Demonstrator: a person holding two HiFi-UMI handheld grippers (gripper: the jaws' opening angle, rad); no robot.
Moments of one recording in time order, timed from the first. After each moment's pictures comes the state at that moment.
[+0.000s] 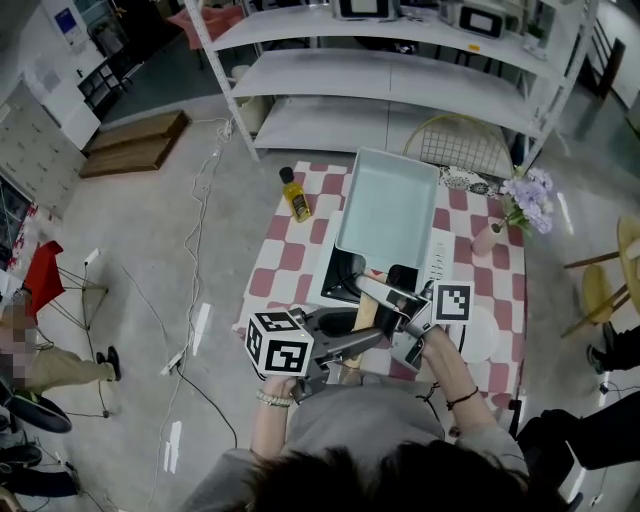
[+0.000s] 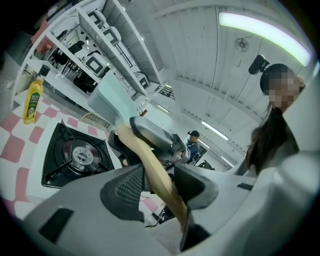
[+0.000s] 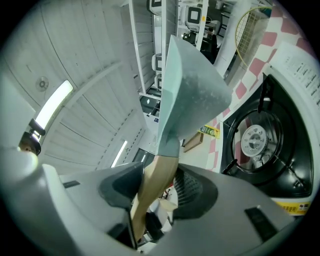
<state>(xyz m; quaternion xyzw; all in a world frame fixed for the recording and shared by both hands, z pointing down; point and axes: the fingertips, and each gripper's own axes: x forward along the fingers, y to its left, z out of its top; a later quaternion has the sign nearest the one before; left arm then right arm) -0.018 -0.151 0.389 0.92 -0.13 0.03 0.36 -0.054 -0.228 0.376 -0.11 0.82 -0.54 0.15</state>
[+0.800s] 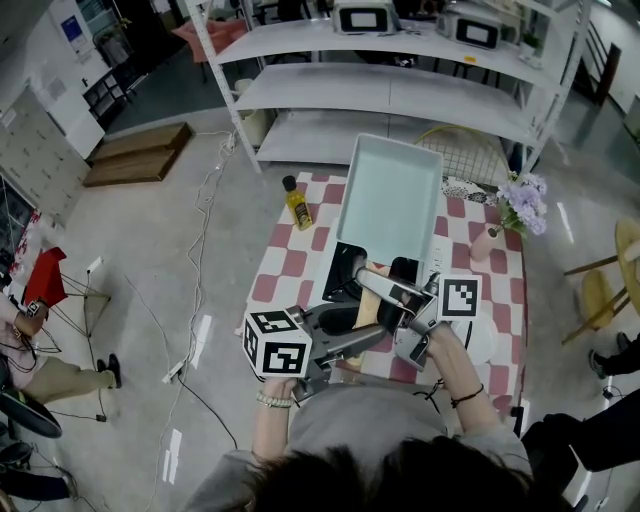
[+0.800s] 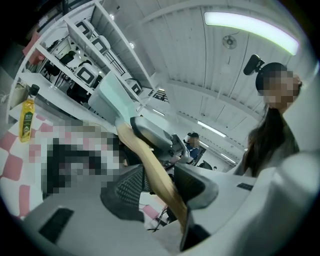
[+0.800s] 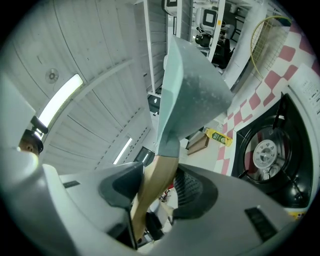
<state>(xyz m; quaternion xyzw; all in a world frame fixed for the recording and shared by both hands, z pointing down) -0.016 -0.146 0.354 0.94 -0.13 0.02 0.31 -0.052 -0.221 0.335 -0.10 0.85 -0.49 0.15</state>
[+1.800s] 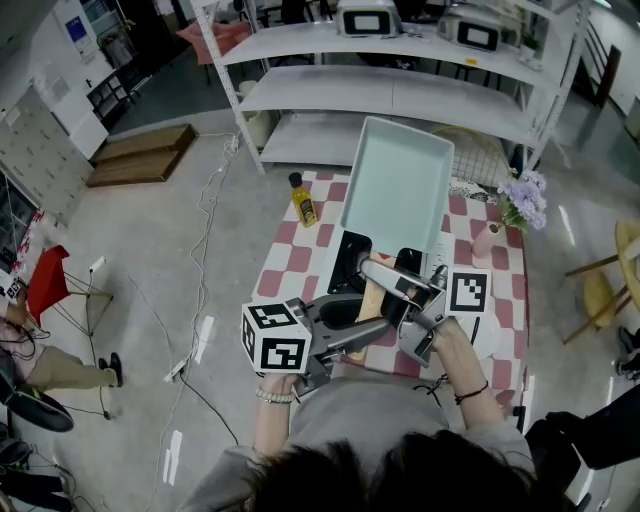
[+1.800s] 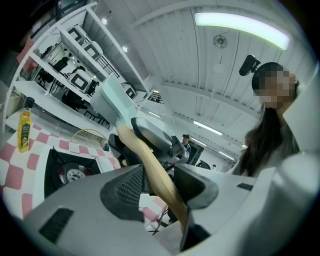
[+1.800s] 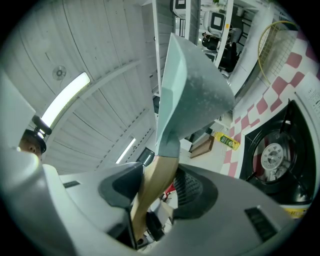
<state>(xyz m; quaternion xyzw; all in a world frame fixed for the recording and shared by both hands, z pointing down) -0.021 -0.132 0.330 0.95 -0.13 0.00 0.28 -0.055 -0.206 0.306 -0.10 0.86 -0.47 0.17</state>
